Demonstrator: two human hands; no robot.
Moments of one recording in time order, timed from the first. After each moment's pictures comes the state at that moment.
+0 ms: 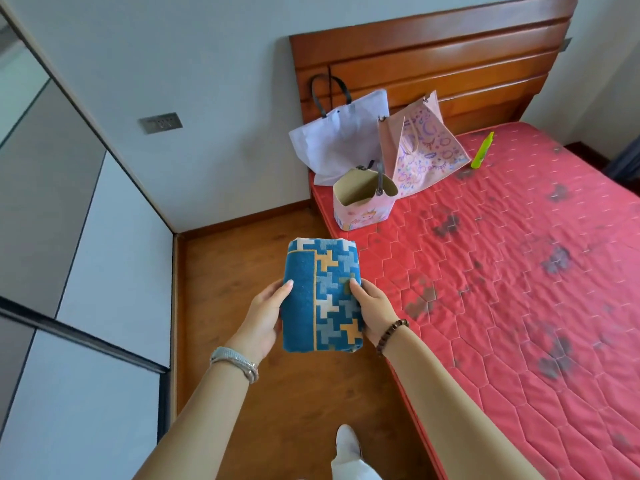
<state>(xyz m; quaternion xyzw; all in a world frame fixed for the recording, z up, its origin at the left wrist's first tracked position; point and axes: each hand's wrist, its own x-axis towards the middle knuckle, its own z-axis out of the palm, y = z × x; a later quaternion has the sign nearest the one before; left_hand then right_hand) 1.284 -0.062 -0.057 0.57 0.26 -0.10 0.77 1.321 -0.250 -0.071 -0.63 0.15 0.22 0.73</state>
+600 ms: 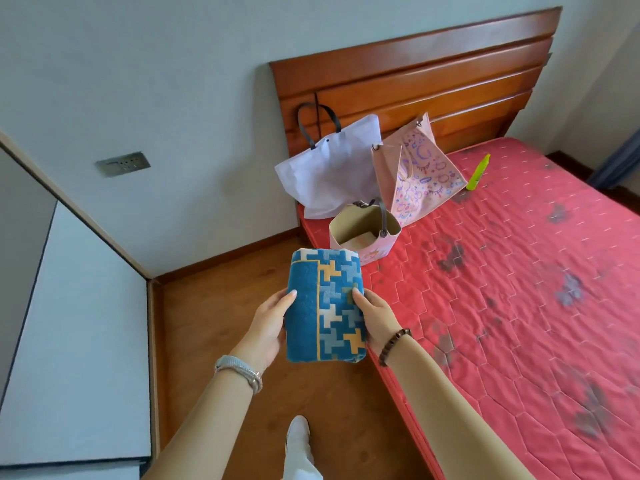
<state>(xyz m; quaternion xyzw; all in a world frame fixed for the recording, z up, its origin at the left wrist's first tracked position) 1.492 -0.001 -0.068 0.59 0.23 -0.17 0.76 1.509 -0.195 -0.075 -0.60 0.21 0.21 0.74</state>
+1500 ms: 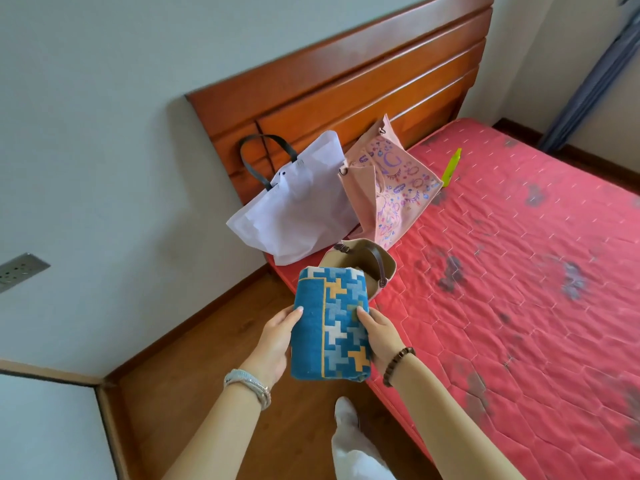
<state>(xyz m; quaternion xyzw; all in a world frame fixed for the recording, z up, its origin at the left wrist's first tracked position) 1.782 0.003 -0.104 0.63 0.20 -0.30 0.69 1.744 -0.178 -0.122 -0.53 0.34 0.13 0.77</state>
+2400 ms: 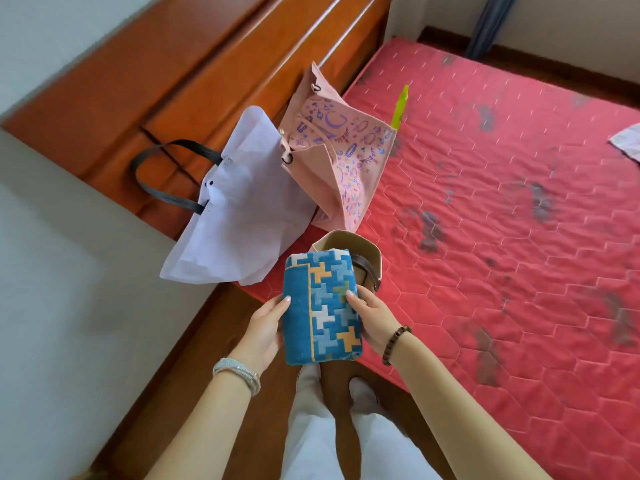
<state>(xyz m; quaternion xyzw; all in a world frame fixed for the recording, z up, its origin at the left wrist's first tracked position) 1.980 -0.026 -0.164 0.61 0.17 -0.45 0.63 1.881 -0.201 -0.176 -0.48 0.40 0.07 0.77</state>
